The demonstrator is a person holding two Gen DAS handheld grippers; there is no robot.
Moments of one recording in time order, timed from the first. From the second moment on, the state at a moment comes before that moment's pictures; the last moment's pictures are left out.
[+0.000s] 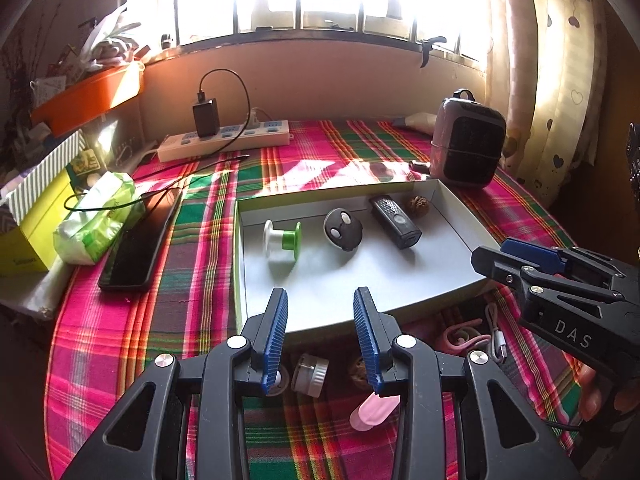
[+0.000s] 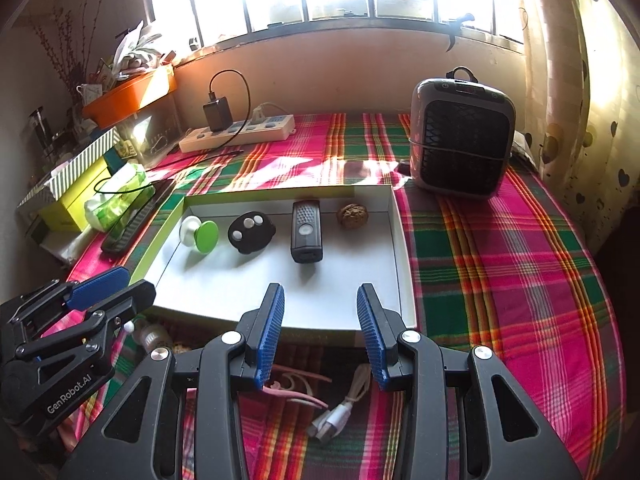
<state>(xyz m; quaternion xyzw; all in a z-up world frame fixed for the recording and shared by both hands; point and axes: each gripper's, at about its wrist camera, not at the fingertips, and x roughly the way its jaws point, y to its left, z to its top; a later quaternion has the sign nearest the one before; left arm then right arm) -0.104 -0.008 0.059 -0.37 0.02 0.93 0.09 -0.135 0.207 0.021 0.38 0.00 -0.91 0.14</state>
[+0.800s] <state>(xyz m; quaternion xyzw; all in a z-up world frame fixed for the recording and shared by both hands) -0.082 -0.058 0.031 -0.39 -0.03 0.92 0.08 -0.096 0.238 0.001 0.39 0.00 -0.91 0.10</state>
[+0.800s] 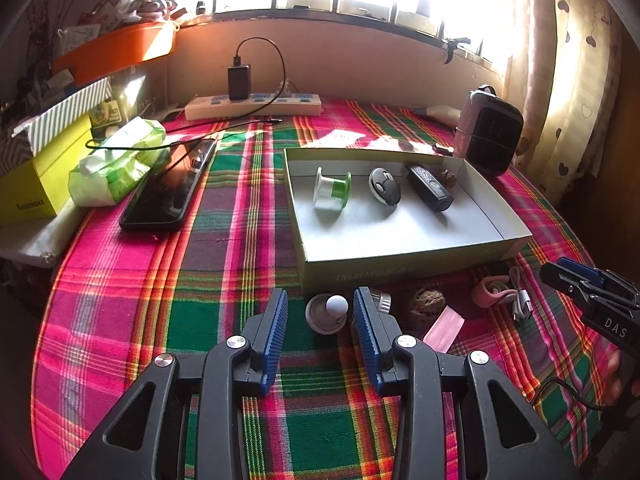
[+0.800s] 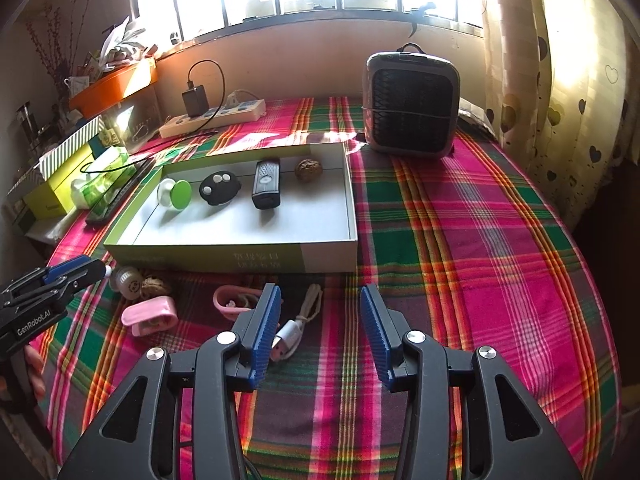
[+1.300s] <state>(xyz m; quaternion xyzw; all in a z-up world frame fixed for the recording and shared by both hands) -0.086 -0.059 0.017 -0.41 -0.05 0.90 0.12 -0.093 0.236 -0.014 0.41 0.00 -0.91 0.11</state>
